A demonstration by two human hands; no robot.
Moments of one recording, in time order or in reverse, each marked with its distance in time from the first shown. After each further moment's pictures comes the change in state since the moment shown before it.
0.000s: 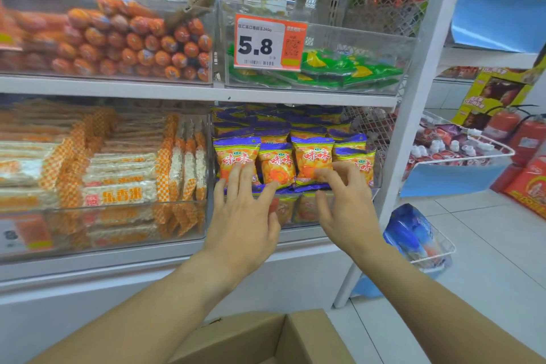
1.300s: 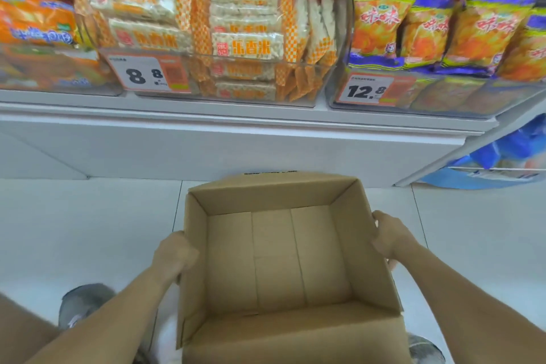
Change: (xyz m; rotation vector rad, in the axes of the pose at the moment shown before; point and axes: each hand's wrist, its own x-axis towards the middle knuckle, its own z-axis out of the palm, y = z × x) left_hand -0.326 -0.180 -0.008 -0.296 -0.997 -1.281; right_hand -0.222 -0.019 0.058 -0.230 -1.343 0.614
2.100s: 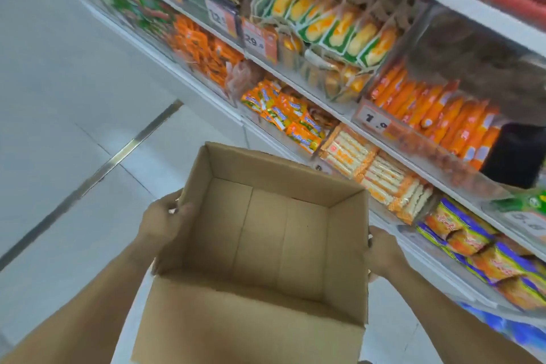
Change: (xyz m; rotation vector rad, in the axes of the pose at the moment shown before) left_hand -0.353 -0.092 -0.333 -0.712 0.431 -0.190; right_hand -0.258 -0.261 -0.273 -0.065 -0.267 -0.429
